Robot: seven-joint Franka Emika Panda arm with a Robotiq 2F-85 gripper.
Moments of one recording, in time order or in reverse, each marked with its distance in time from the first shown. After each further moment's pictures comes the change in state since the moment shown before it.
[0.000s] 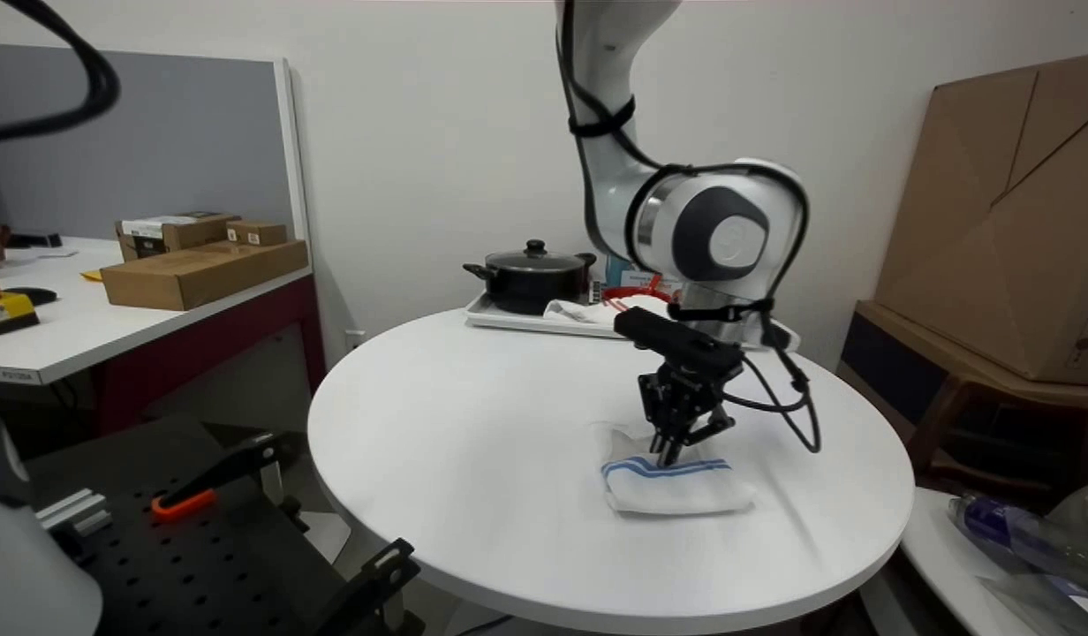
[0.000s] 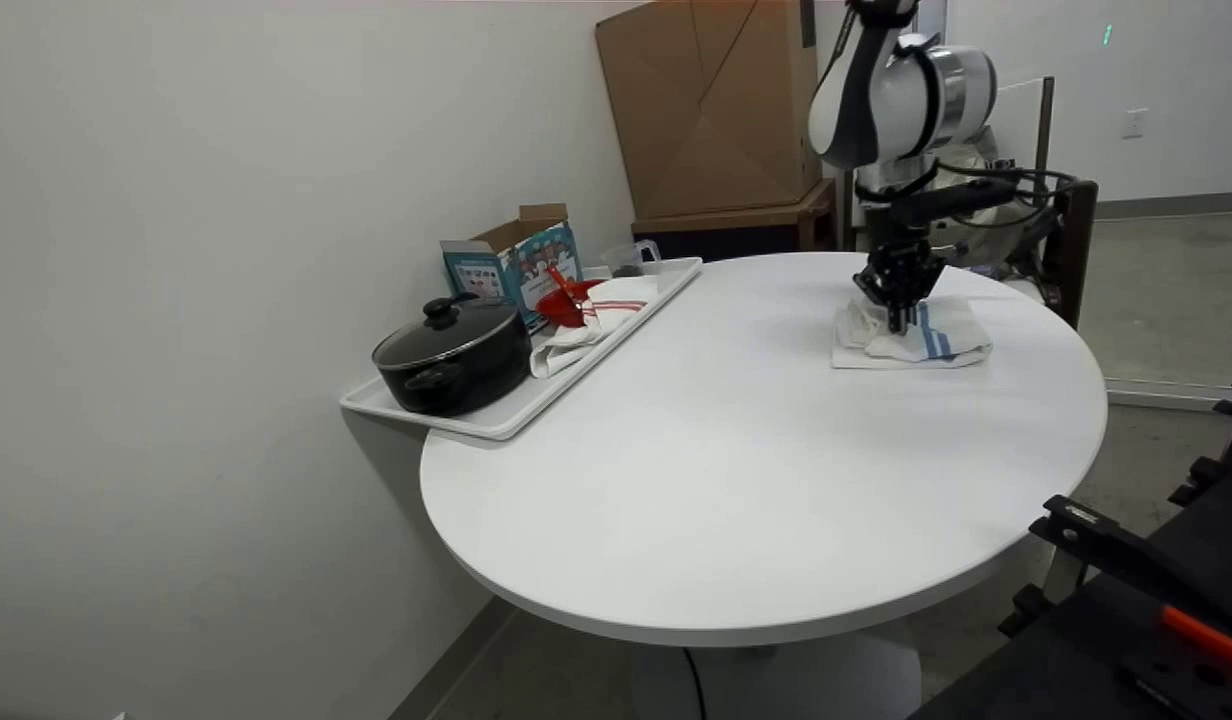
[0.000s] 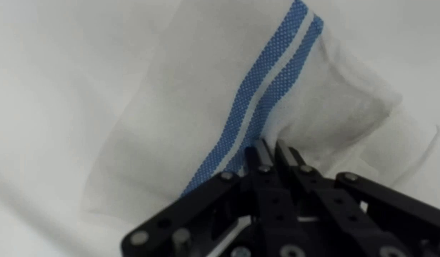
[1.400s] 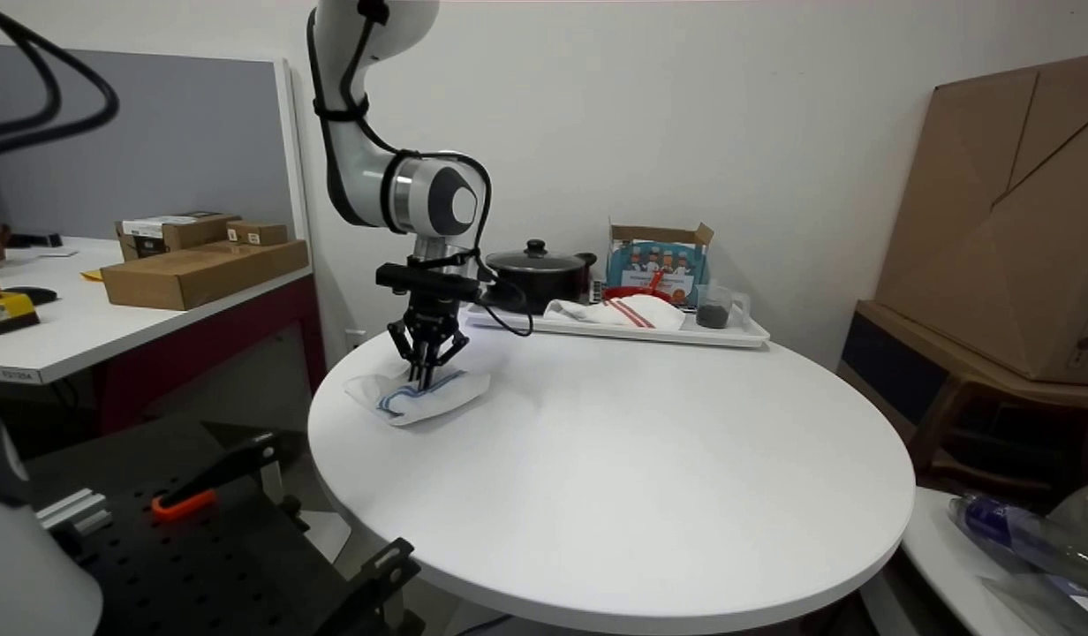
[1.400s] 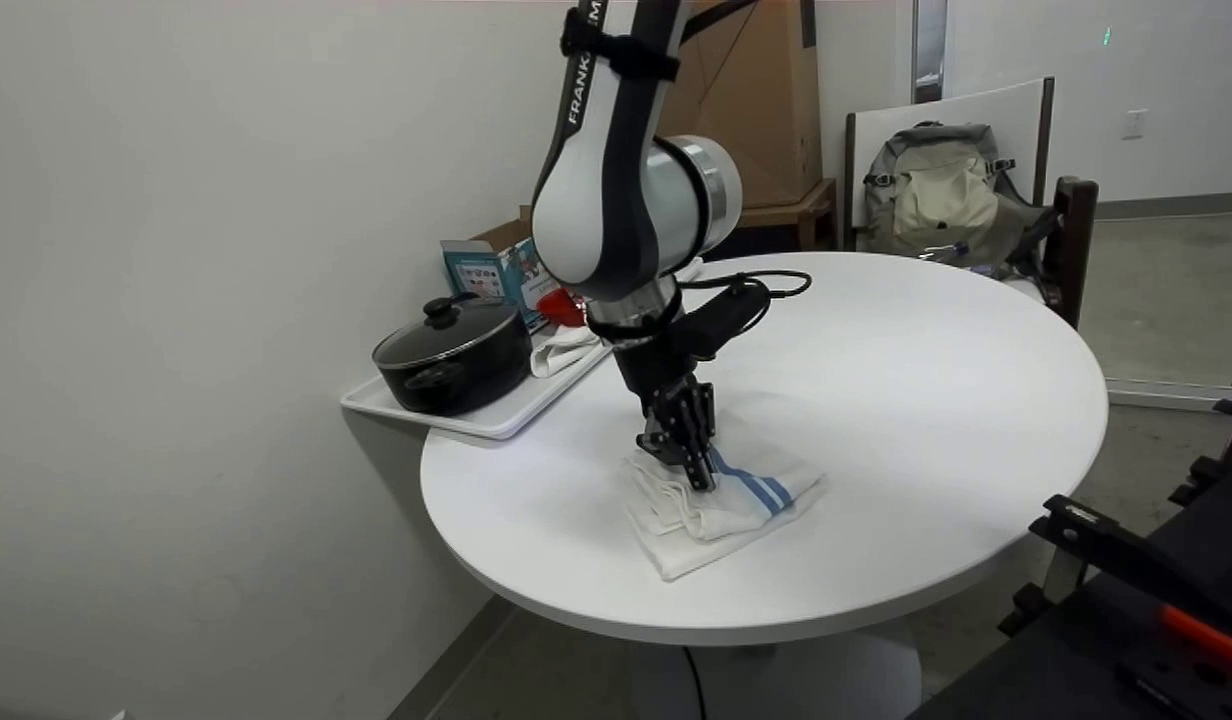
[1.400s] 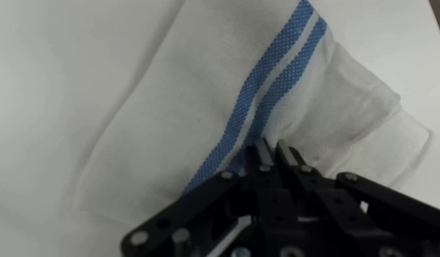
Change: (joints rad) arm 0.510 -0.046 0.176 -0.134 -0.165 -0.019 0.007
